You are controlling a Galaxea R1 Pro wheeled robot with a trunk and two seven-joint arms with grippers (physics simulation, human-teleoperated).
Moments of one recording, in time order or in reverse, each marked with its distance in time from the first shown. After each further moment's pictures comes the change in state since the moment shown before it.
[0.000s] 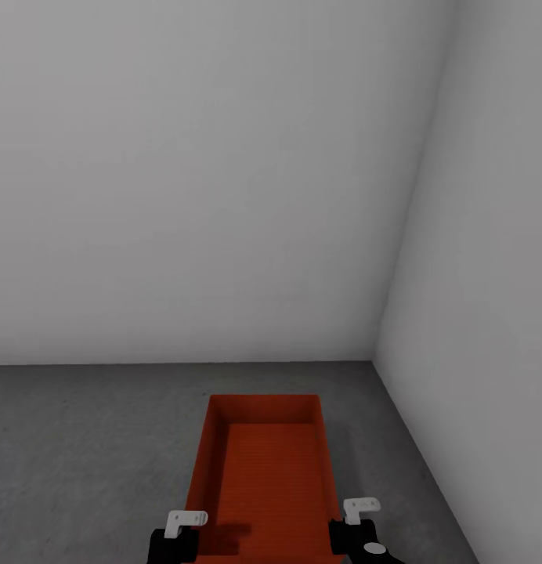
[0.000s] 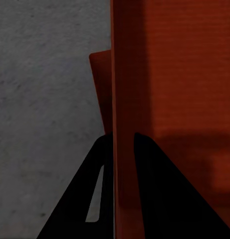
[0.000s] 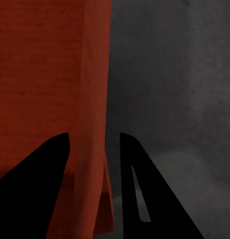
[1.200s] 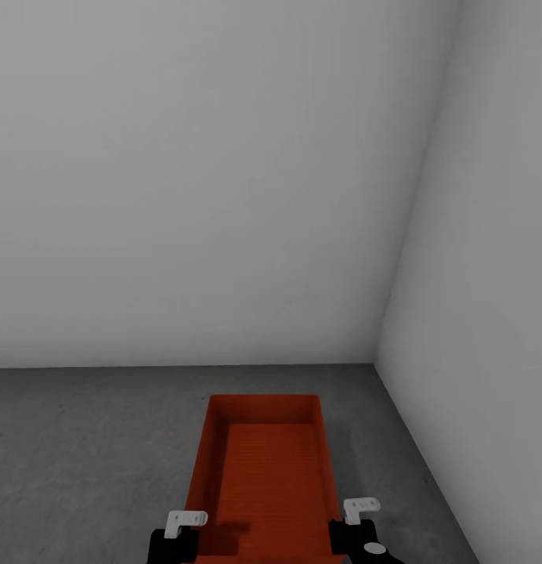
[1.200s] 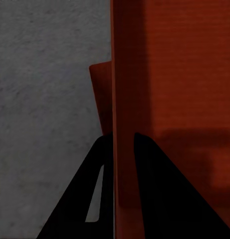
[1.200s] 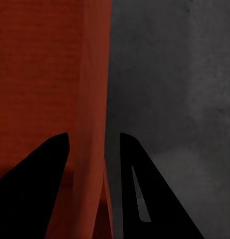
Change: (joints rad) left arm 0.000 0.000 0.001 0.001 -0.001 0.000 0.000; right arm 0.000 0.000 0.000 0.000 0.000 0.000 0.000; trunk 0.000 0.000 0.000
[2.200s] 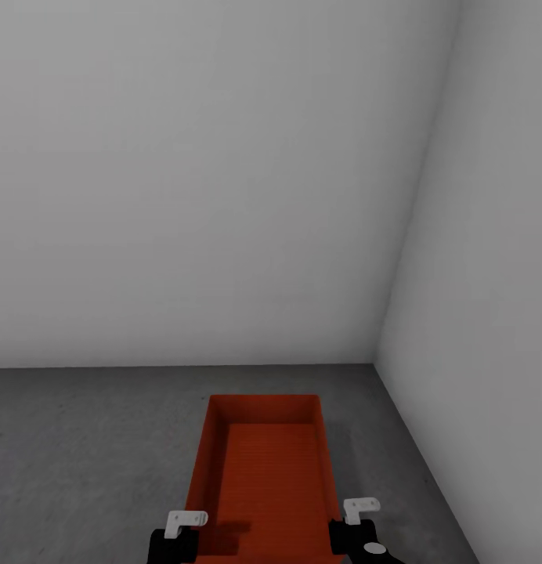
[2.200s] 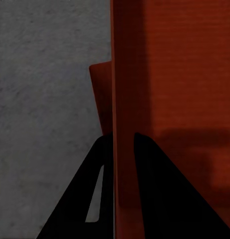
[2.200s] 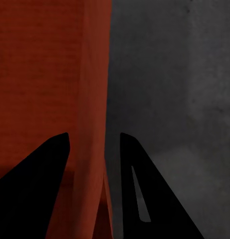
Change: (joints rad) left arm 0.000 0.000 -0.001 0.000 0.001 0.000 0.000; right arm 0.000 0.000 0.000 0.000 0.000 0.000 0.000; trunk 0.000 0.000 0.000
